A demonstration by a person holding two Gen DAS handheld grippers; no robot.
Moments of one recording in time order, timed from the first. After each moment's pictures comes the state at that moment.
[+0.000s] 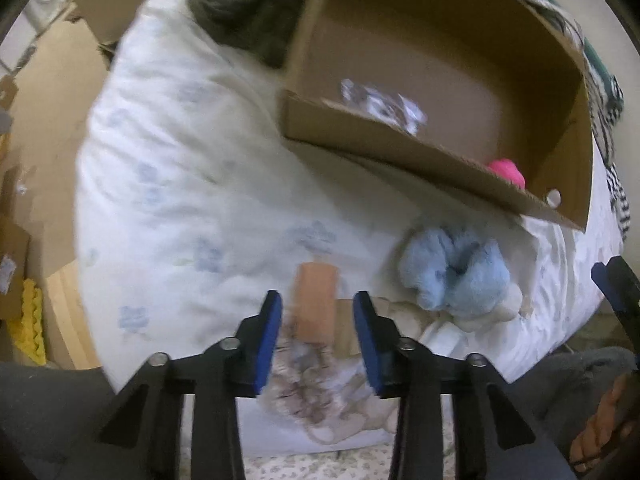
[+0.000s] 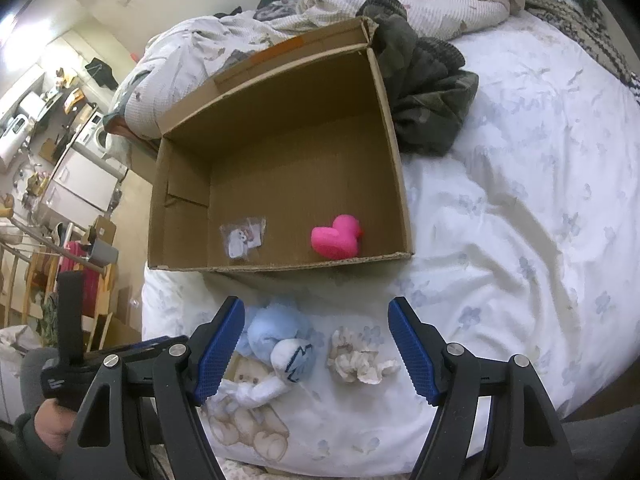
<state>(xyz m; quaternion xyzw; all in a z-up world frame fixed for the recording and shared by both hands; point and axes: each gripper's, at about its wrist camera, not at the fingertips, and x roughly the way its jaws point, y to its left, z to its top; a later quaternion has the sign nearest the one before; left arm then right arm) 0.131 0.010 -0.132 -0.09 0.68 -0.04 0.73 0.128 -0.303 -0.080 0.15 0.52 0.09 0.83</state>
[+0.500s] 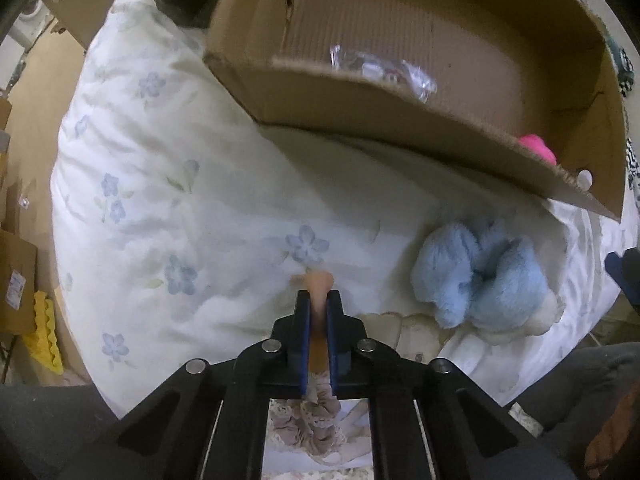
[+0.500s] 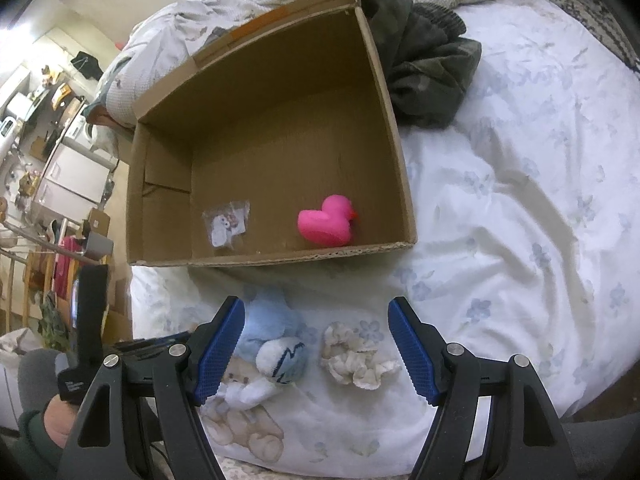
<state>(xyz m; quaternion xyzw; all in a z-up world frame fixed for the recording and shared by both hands) 0.150 -0.014 -0.159 -0.05 0.69 -0.03 0.72 0.147 -0.302 -0.106 0.16 0.56 0.09 0.81</state>
